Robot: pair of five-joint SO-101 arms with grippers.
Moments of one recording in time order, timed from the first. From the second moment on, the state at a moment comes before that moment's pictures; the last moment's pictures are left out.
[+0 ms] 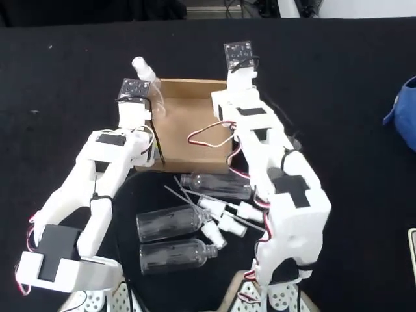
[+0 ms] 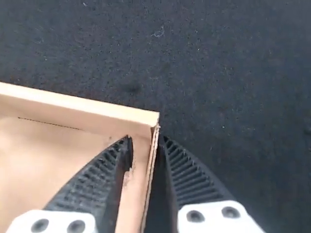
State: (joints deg) left arm 4.7 -6.5 39.3 35.3 -2.2; right arm -8.8 24.2 14.4 14.0 1.7
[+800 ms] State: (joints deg) left arm 4.0 -6.5 39.4 35.4 -2.2; right arm -9.7 24.9 12.6 13.5 1.7
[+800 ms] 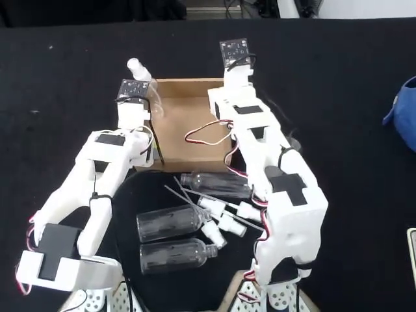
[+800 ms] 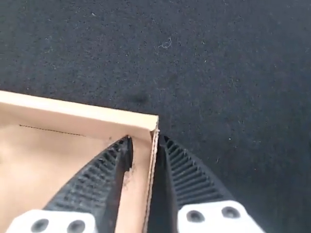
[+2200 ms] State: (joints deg) left arm -0.1 -6.5 26.1 49.1 -2.5; right arm -10.5 7.7 12.6 30.5 1.7
